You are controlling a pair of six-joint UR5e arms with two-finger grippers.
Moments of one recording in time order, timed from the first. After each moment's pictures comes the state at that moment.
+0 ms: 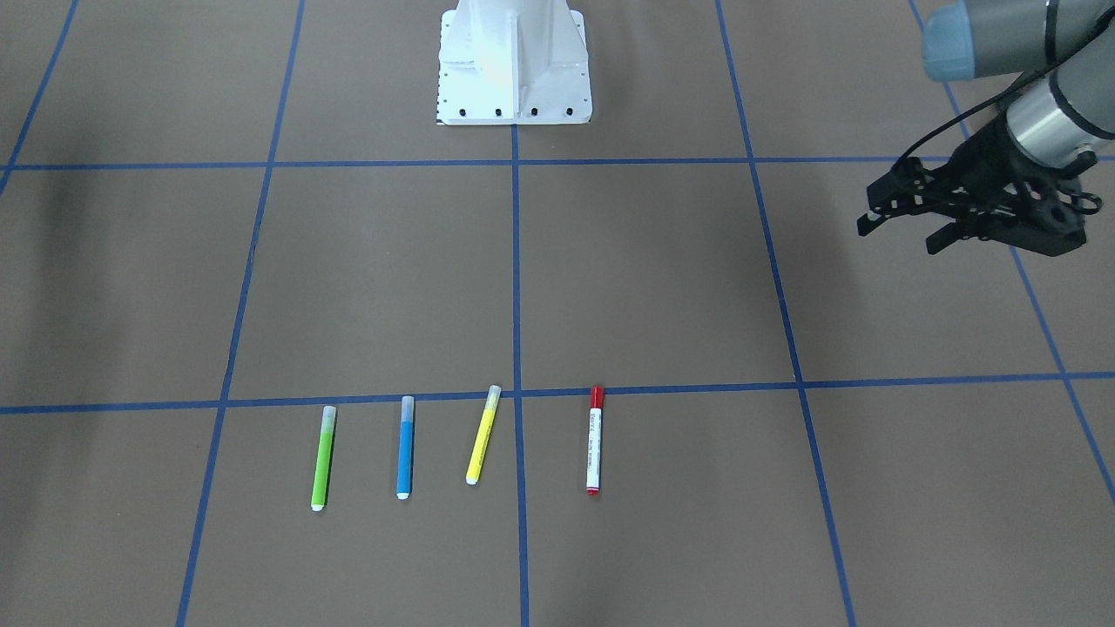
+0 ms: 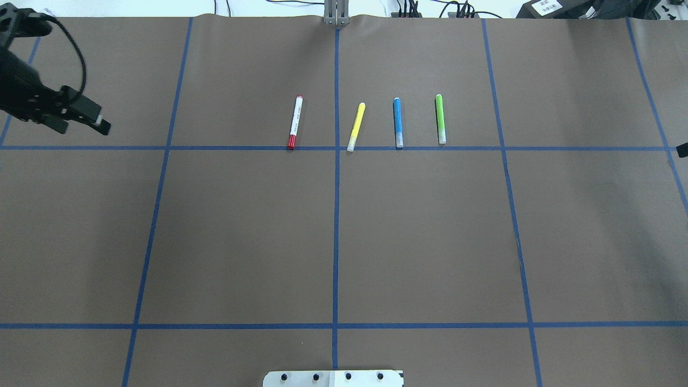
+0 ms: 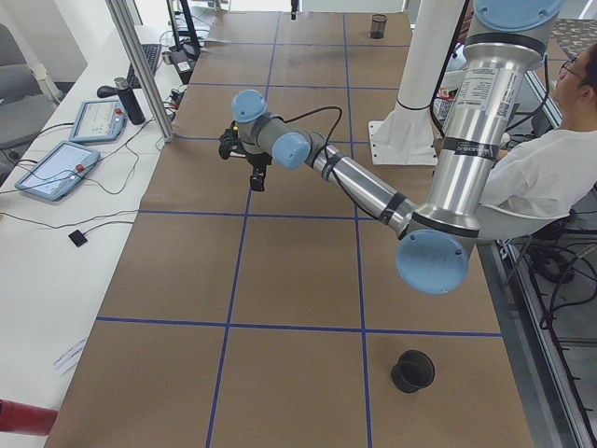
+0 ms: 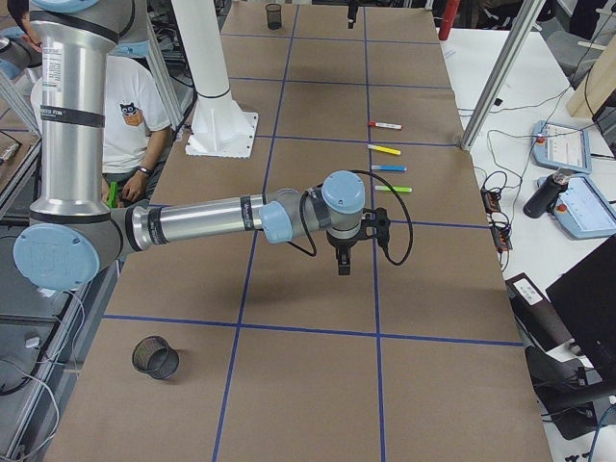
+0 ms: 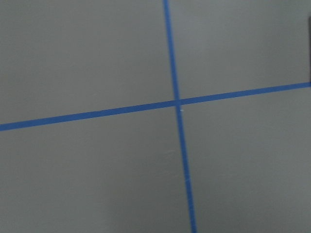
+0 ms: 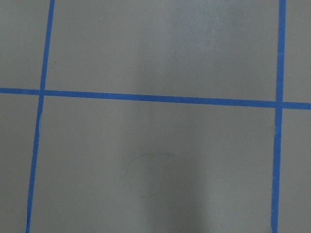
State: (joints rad) left arm -1.08 -1.85 -1.91 -1.62 -2.41 -0.64; right arm 1.36 -1.64 1.82 -1.36 2.43 0.36
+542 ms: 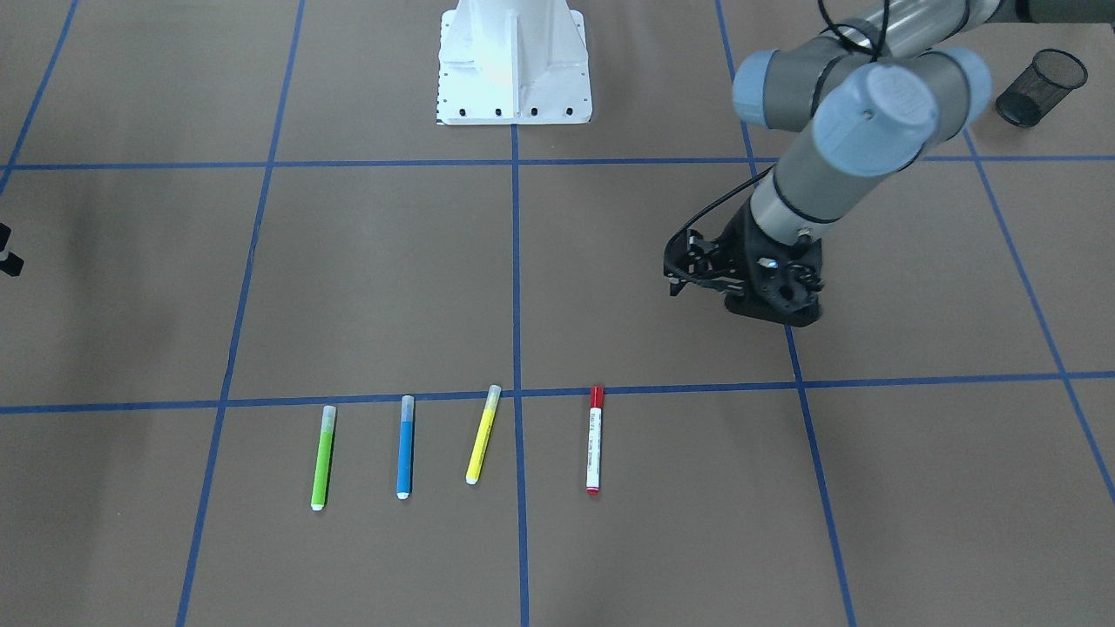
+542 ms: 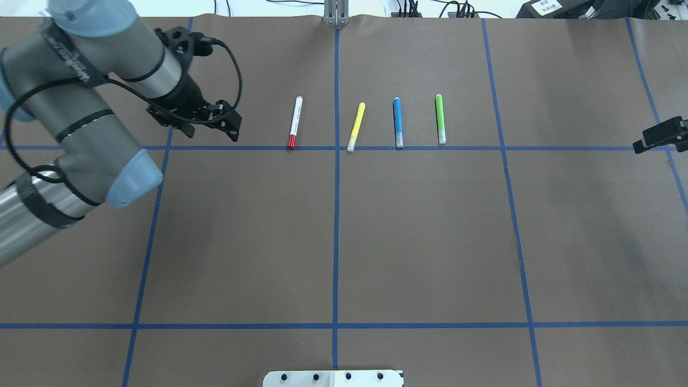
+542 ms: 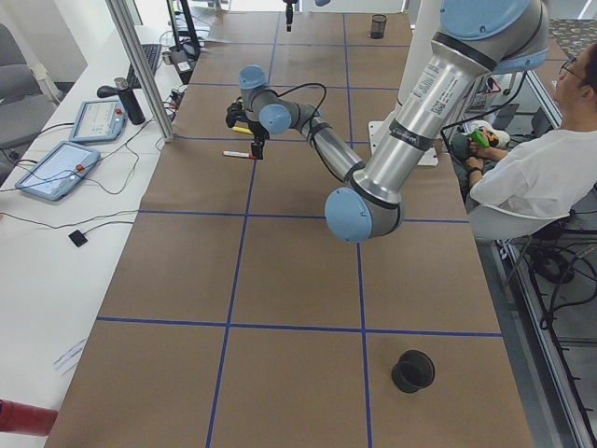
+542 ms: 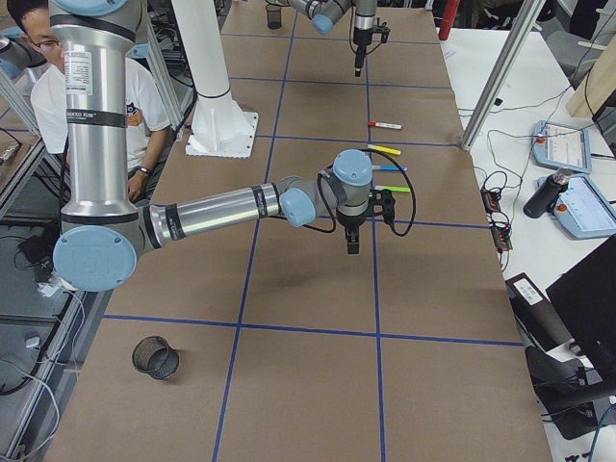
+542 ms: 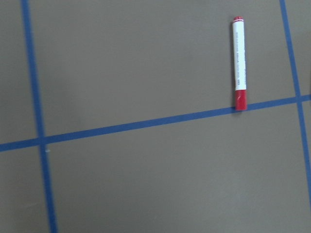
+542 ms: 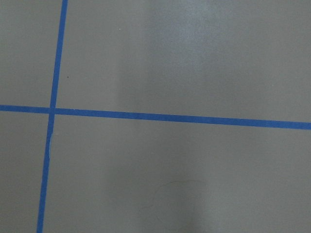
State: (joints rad) left arm -0.84 -2.19 -1.60 -1.71 -2.19 -0.82; right arm 1.24 -1.59 1.85 -1.33 2.35 0.48
